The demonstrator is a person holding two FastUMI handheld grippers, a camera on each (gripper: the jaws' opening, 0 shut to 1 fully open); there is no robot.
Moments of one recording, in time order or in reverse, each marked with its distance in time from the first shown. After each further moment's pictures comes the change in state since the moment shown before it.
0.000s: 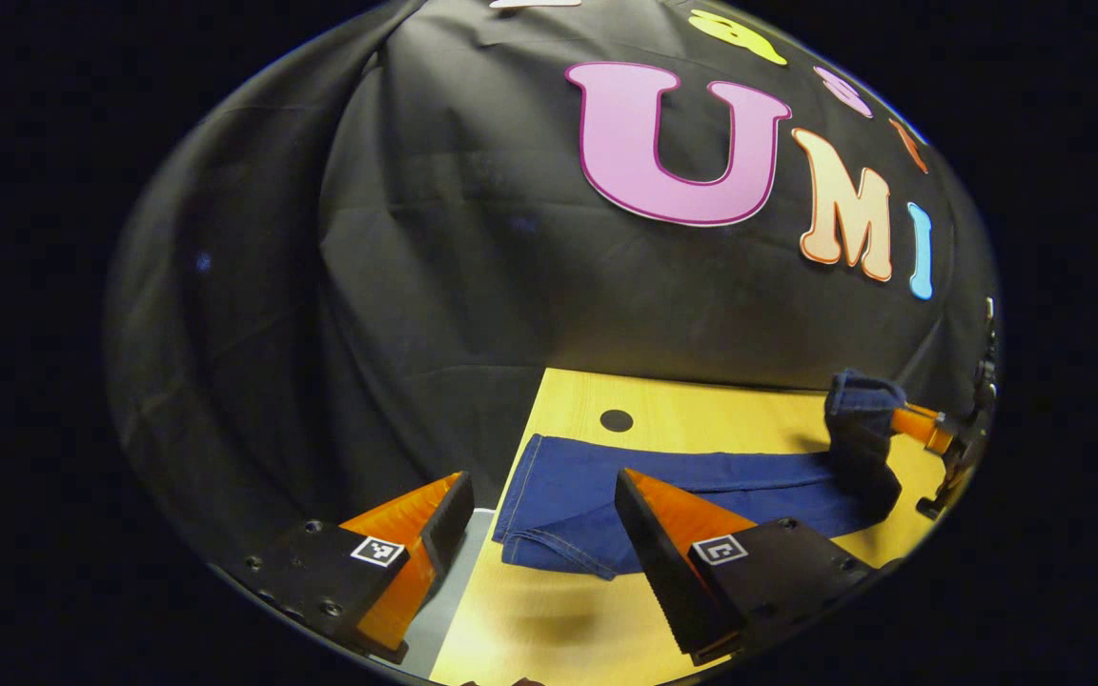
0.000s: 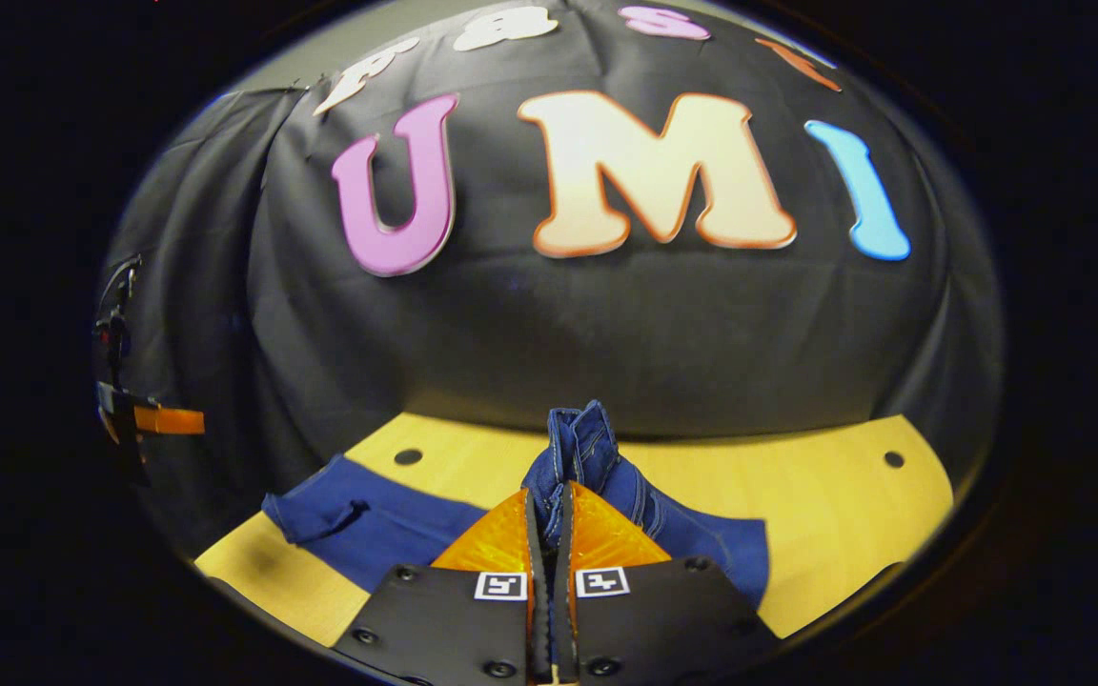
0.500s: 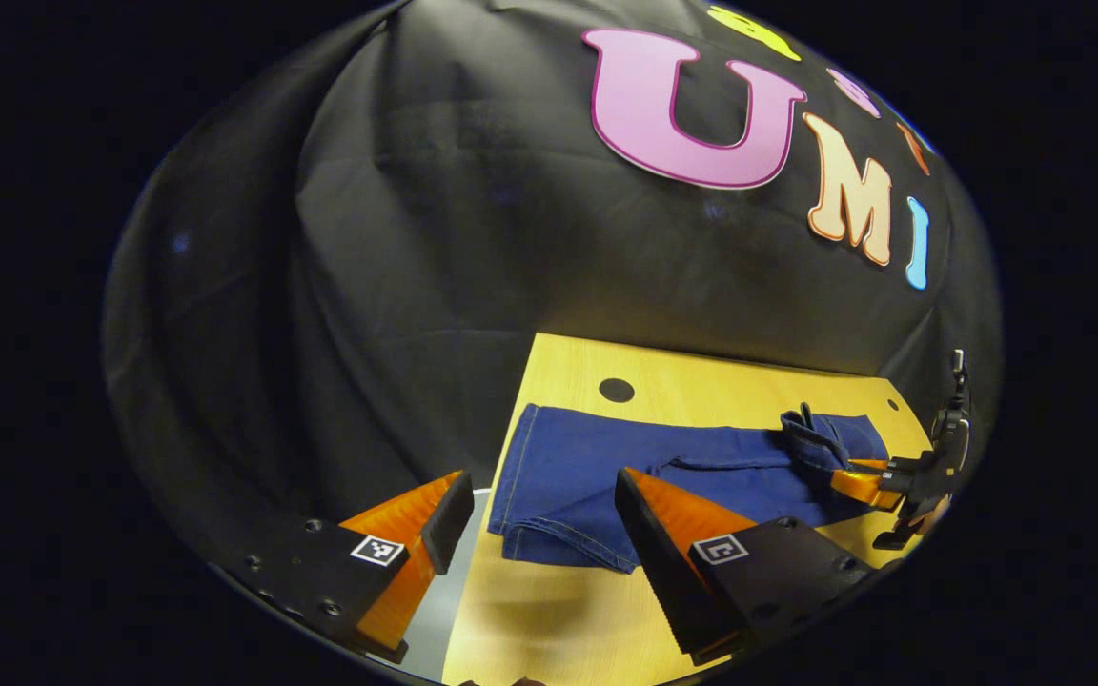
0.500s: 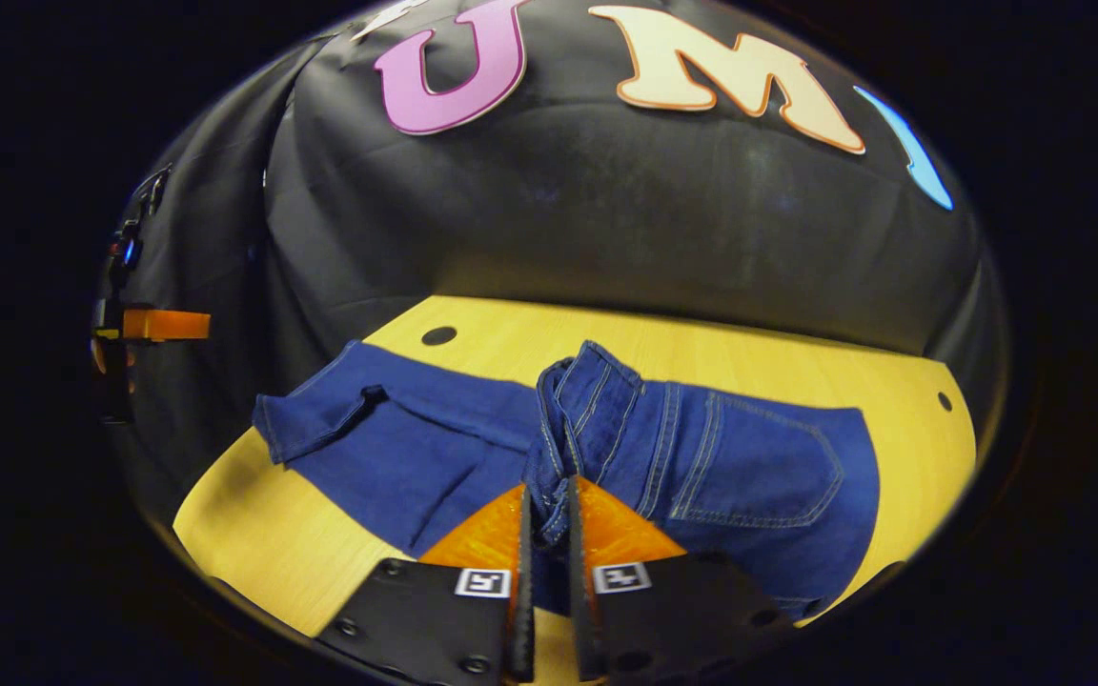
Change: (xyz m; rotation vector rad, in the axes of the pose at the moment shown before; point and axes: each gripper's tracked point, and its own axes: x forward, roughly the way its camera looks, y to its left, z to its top) left arm 0.040 0.006 -0.046 -0.040 0.097 -0.095; right arm 0.009 0.054 -0.106 -0.044 0.230 0.089
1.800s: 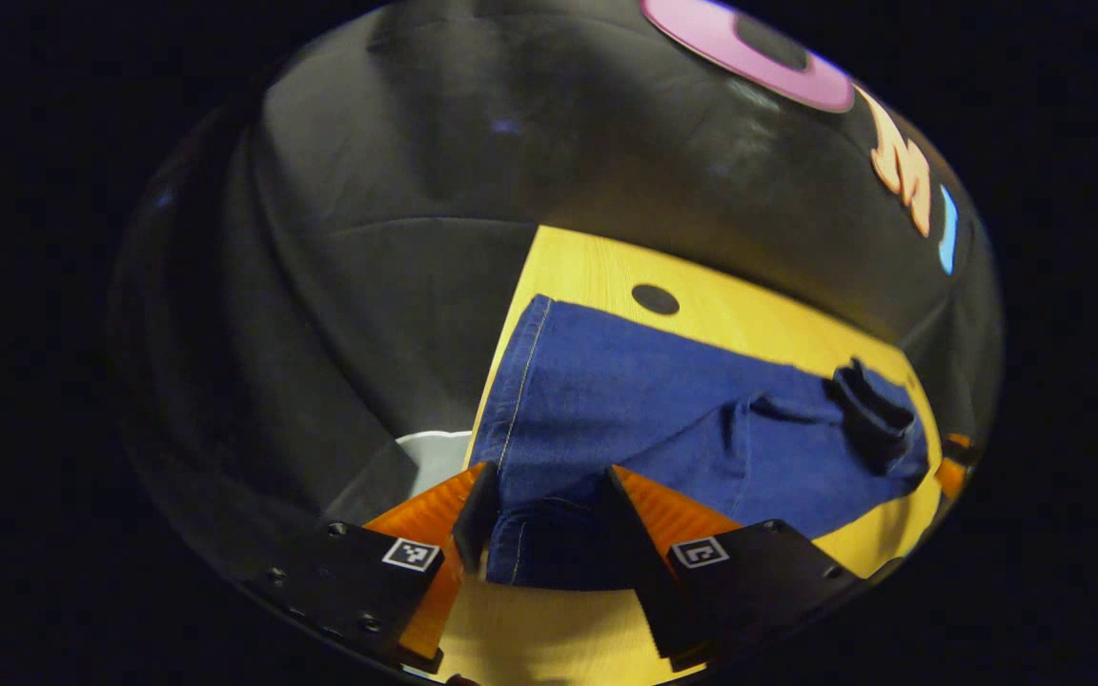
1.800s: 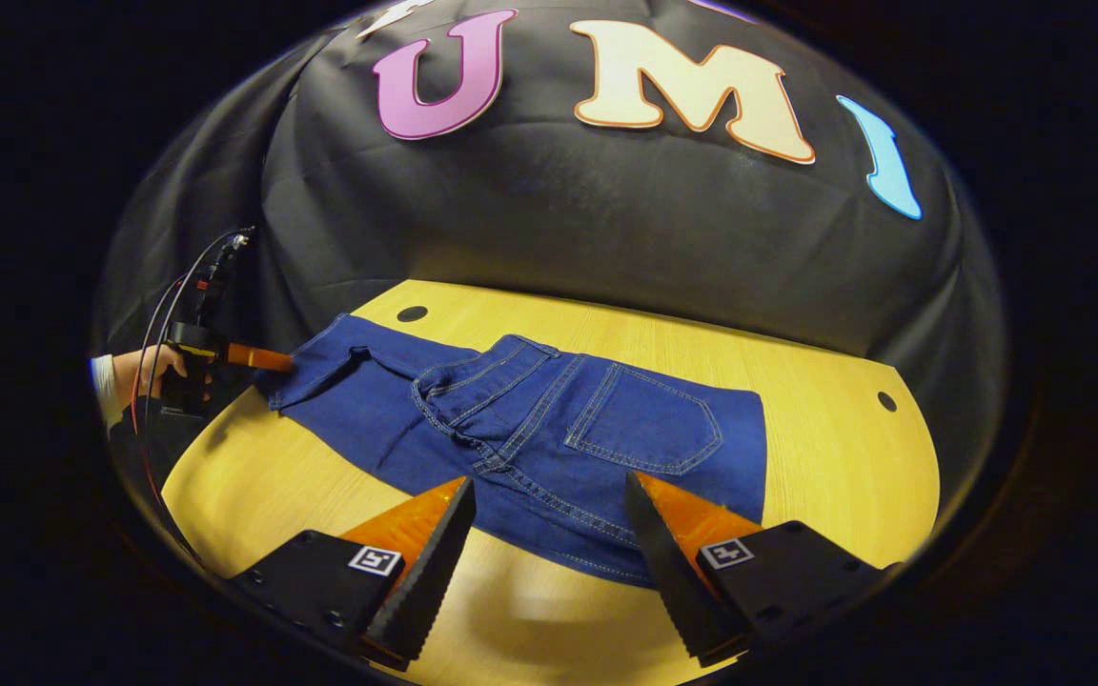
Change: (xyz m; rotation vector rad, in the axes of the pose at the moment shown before) left arm 0.106 0.008 -0.078 -0.130 0.169 -0.037; right arm -0.087 -0.061 -0.008 -0.065 0.019 -0.137
